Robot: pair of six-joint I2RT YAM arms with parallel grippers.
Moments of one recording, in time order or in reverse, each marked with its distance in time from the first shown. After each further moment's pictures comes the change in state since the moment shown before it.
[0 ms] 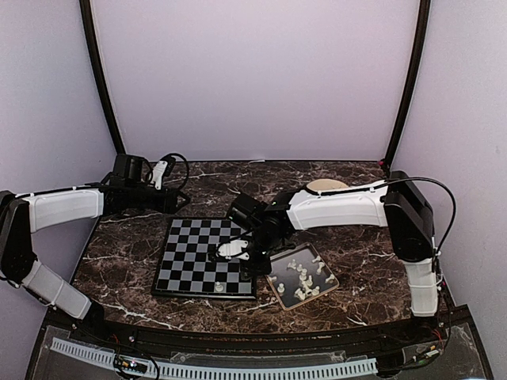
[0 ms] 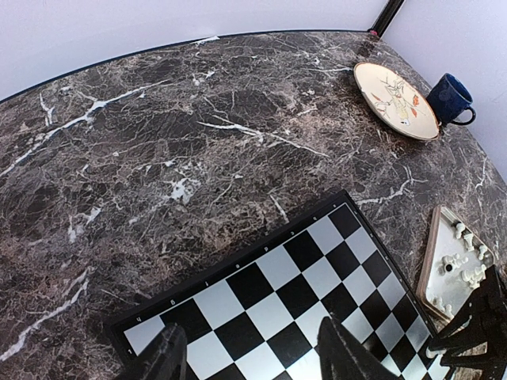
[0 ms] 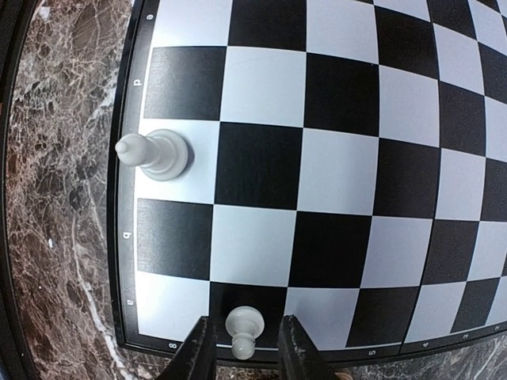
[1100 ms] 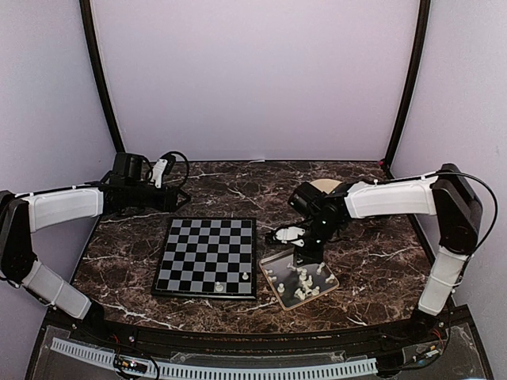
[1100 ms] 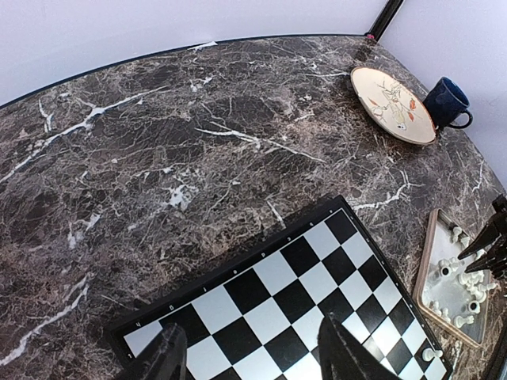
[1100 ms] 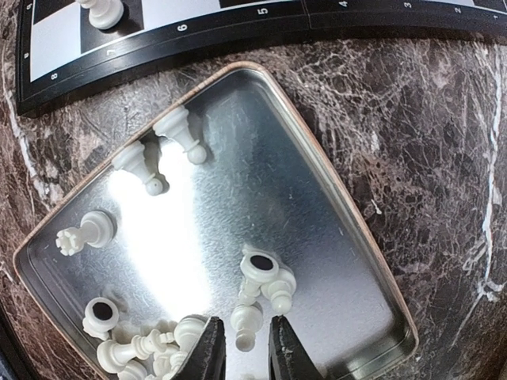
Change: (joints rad) left arm 0.000 0.000 0.012 0.000 0.006 -0.003; right arm -0.256 -0.320 -0.439 0.056 0.027 0.001
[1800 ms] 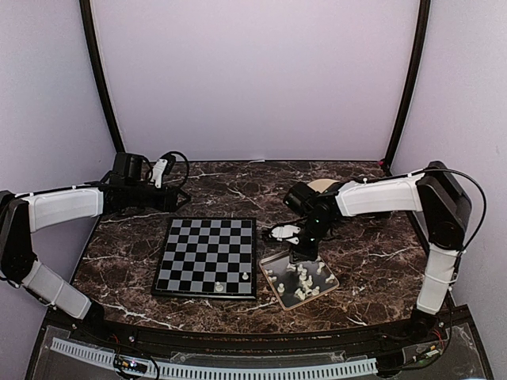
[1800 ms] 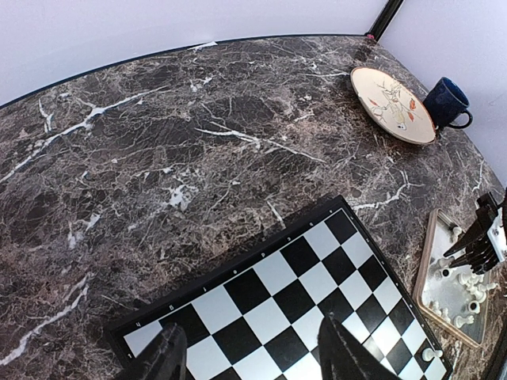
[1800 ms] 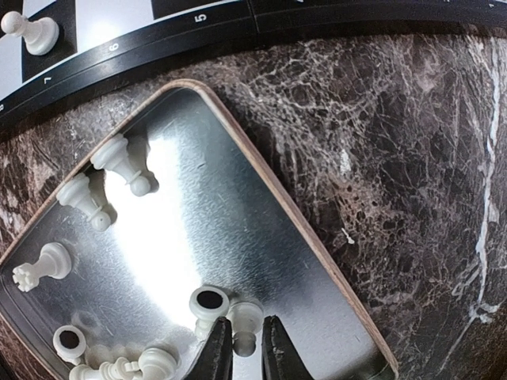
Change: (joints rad) left arm 0.000 0.000 0.000 0.000 0.000 0.000; right arm -0.018 0.085 0.056 0.022 0.013 0.012
